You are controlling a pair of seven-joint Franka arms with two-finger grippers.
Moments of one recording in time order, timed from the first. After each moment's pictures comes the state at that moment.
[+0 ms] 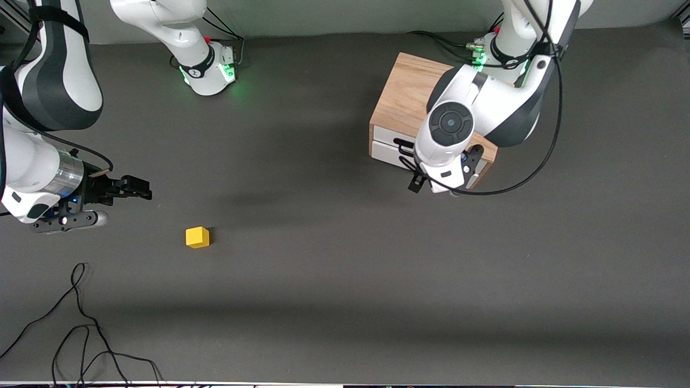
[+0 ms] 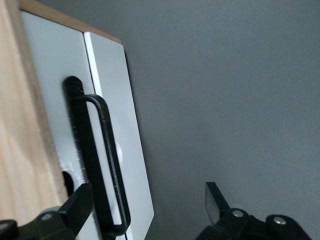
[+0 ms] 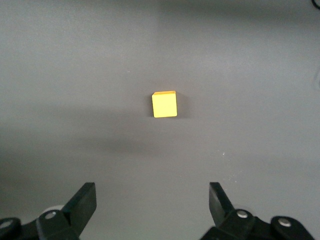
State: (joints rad) left arm -0.55 0.31 -0.04 -1.80 -0.08 1.90 -1.63; right arm 0.03 0.17 0.01 -1.66 0.04 1.73 -0.06
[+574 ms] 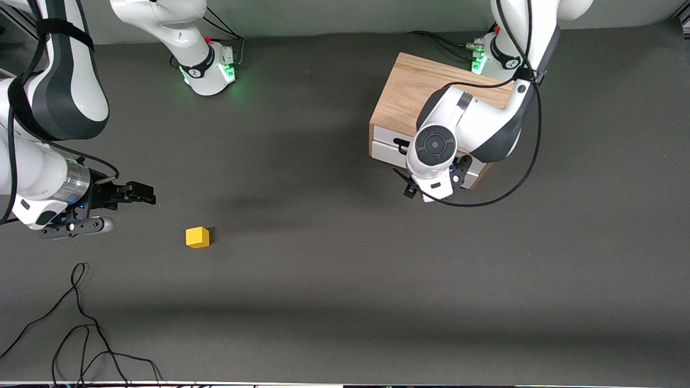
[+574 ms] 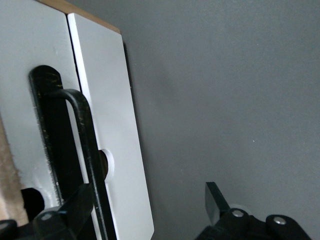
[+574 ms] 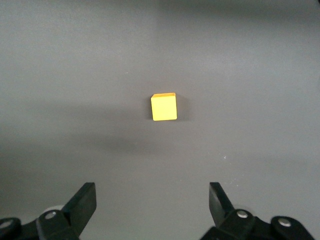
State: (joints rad) left arm -0.56 0.38 -0.04 -1.80 -0.08 1.92 -1.65; right arm 0.03 0.20 0.01 -1.66 0.04 1.75 -0.06
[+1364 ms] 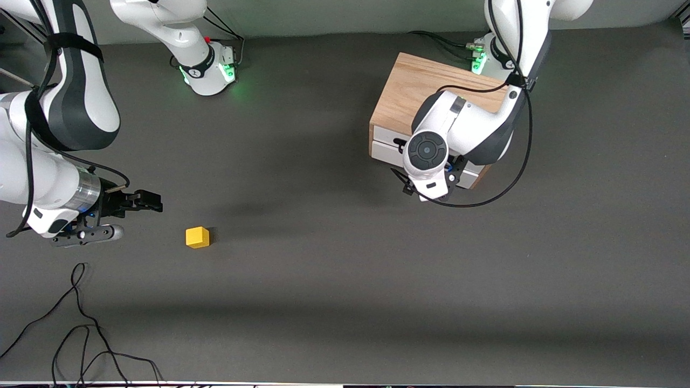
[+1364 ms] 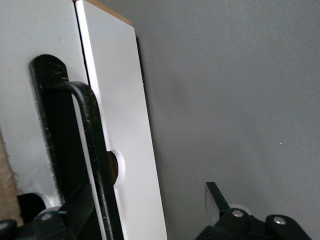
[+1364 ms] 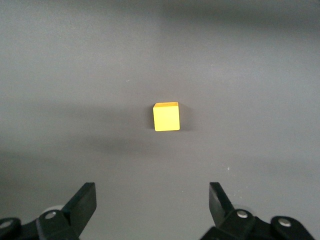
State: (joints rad) left arm -0.57 0.40 -0.04 -1.81 -0.08 1.88 -1.65; right arm 0.05 0.23 0.01 -1.67 0.04 1.80 -0.06
